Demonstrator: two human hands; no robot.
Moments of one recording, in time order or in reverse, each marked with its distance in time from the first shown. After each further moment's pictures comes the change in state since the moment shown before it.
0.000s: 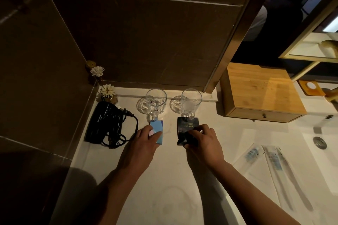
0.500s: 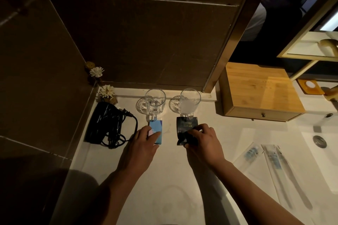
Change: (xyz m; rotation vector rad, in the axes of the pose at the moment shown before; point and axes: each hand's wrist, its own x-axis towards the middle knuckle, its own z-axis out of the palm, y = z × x) left_hand -0.007 0.010 -0.010 -0.016 0.039 -0.026; right_hand -0.001 0.004 -0.002 0.002 0.005 -0.018
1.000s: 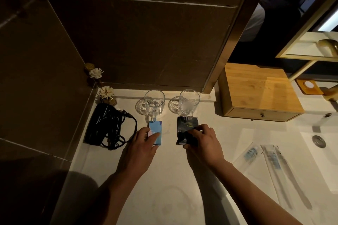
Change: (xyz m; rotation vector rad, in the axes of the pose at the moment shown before) left_hand -0.003 -0.002 -0.001 -0.081 0.013 -0.027; right_hand 0.000 0.001 0.001 -0.002 0.008 0.017
